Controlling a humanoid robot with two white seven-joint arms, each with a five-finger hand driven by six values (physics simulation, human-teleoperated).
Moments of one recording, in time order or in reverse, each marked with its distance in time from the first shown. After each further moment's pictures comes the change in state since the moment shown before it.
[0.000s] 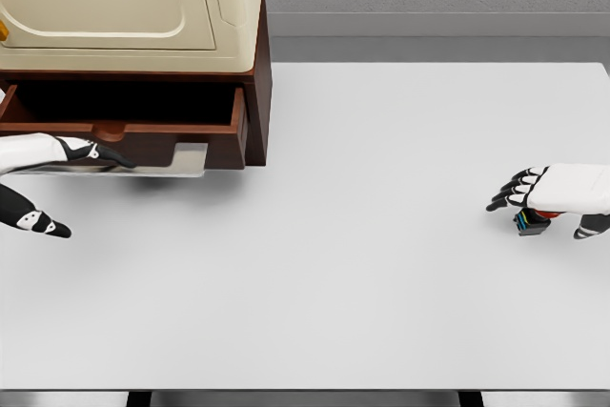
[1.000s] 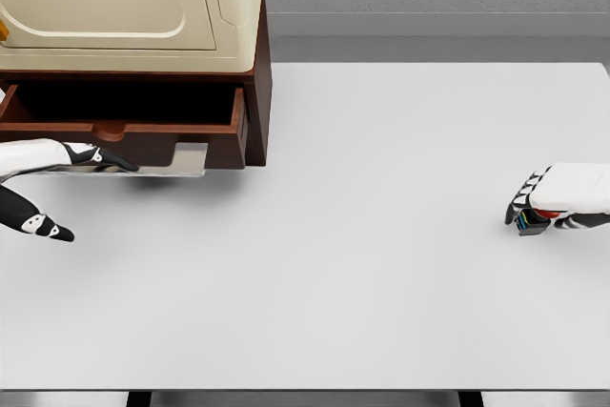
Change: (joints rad) left arm 0.000 -0.006 -0.018 0.000 0.005 0.030 0.000; right arm 0.000 -0.004 -0.002 0.000 -0.001 0.000 0.000
